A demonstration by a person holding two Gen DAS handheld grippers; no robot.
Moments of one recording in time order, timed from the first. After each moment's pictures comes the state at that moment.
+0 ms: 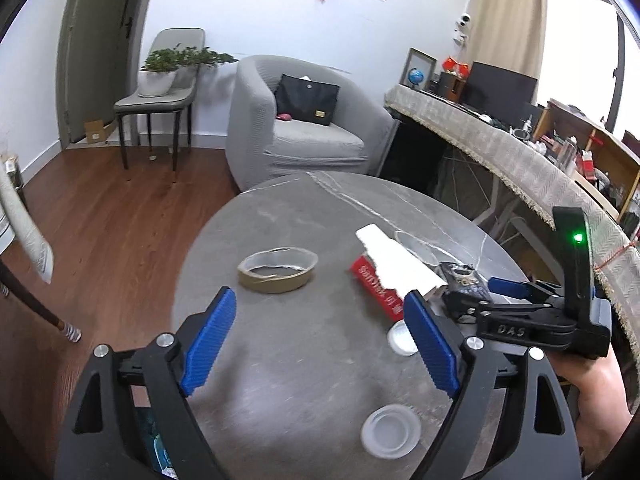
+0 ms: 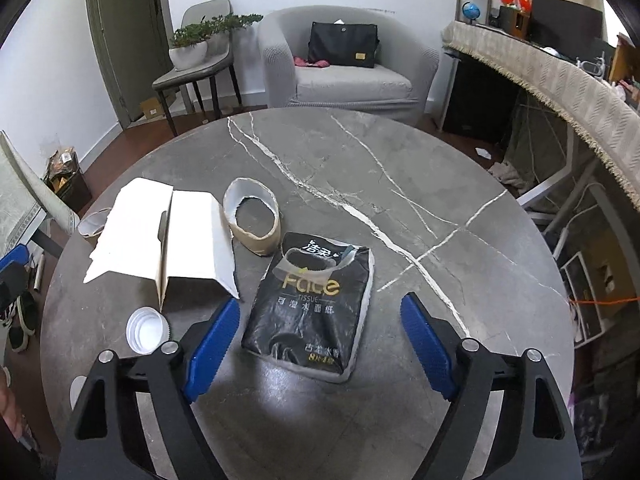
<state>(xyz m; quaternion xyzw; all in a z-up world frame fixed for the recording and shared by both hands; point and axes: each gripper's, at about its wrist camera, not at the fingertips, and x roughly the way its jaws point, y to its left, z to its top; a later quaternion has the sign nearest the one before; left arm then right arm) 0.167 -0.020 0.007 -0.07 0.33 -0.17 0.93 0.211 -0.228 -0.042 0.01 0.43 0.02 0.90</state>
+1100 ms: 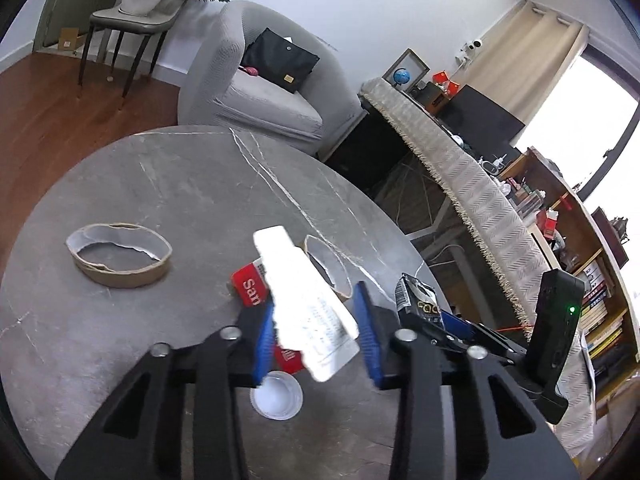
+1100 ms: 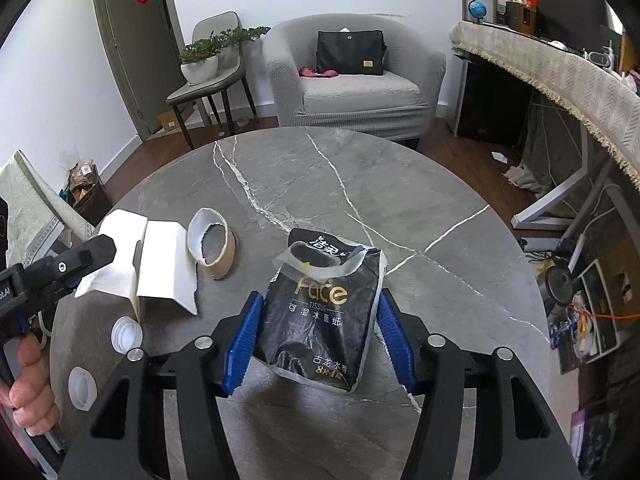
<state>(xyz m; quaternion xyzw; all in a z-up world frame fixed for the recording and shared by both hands) 0.218 -0.076 -0.017 -0.23 0.39 -0.24 0.86 0.211 -0.284 -0.027 0.03 0.41 0.06 0.91</state>
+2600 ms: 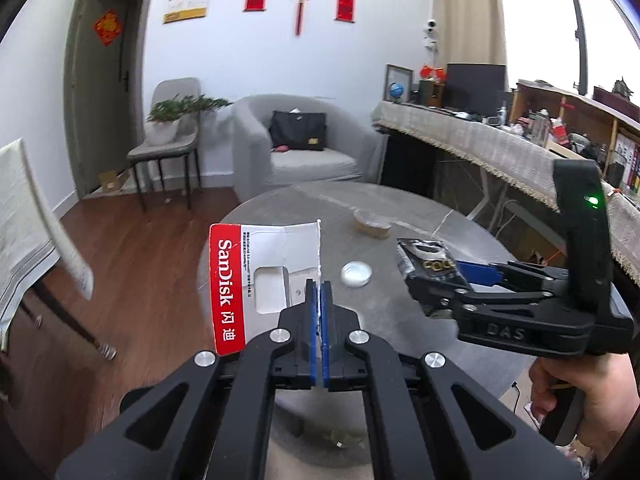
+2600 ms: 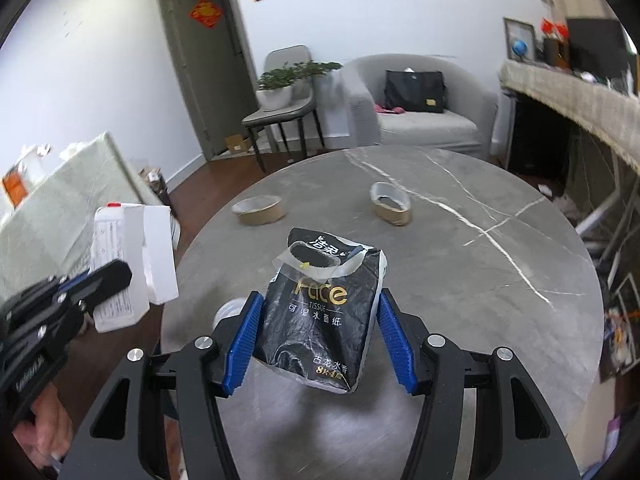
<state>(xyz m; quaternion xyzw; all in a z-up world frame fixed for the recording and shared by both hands) 0.030 -0.025 0.023 0.00 0.27 -0.14 0.95 0.085 -0.183 -0.006 0.04 0.34 0.16 0.93</state>
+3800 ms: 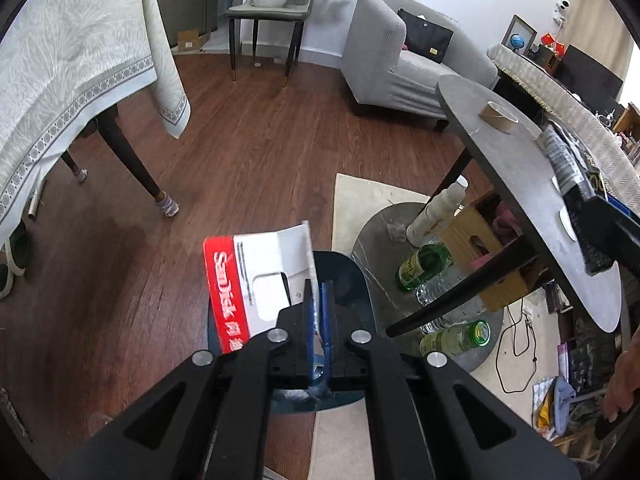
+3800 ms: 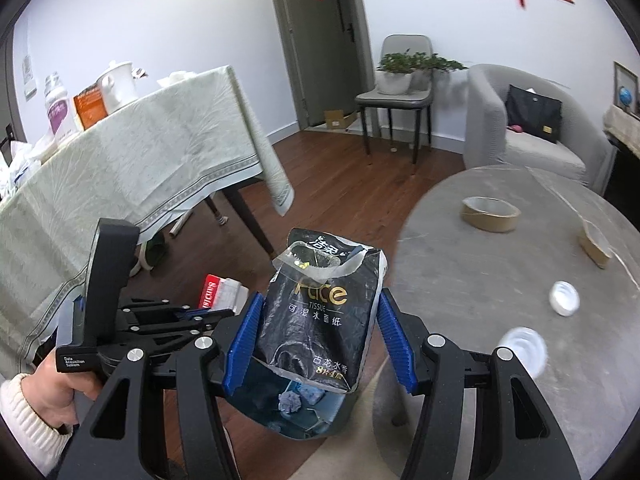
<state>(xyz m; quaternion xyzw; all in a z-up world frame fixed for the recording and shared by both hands) 0.049 0.178 -0.079 -0.09 0.47 -0.02 0.88 0.069 0.008 -0.009 -0.03 0.34 0.31 0.89</state>
